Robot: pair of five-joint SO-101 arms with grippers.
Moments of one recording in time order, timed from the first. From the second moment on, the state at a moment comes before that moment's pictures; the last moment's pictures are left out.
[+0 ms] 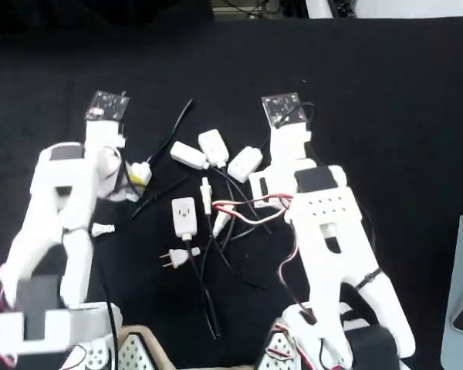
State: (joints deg) left arm -9.7 -5.3 30.0 55.5 -18.3; right arm -11.3 -26.4 42.3 59.9 0.2
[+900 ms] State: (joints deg) left arm -5.2 18.9 7.5 33.7 -18.2; right arm -11.3 -26.4 42.4 59.9 0.2
